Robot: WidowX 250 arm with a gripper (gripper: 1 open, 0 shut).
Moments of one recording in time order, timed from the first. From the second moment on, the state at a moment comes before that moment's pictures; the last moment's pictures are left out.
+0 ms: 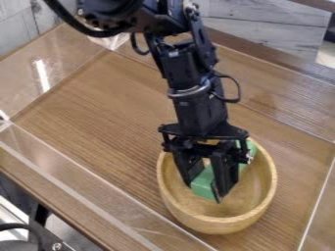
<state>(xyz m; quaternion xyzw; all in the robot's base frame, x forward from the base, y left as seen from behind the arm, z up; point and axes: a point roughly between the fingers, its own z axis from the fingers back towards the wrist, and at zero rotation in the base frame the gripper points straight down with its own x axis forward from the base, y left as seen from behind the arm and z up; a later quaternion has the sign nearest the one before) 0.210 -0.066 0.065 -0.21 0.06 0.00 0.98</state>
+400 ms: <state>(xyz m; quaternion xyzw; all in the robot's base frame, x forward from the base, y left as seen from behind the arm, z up) 0.212 -0.066 0.067 -0.21 0.06 0.00 0.98</state>
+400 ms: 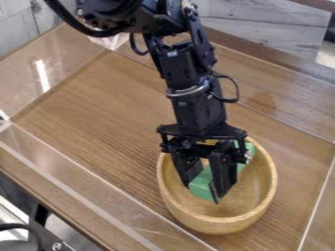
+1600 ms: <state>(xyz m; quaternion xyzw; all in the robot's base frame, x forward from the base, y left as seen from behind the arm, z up) 0.214 -0.067 0.066 -0.22 0.08 -0.01 0.97</state>
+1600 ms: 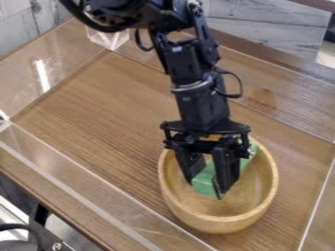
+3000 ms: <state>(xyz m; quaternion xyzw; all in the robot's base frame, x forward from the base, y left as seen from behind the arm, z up) 0.215 -0.065 0.067 -0.22 0.09 -0.01 0.97</state>
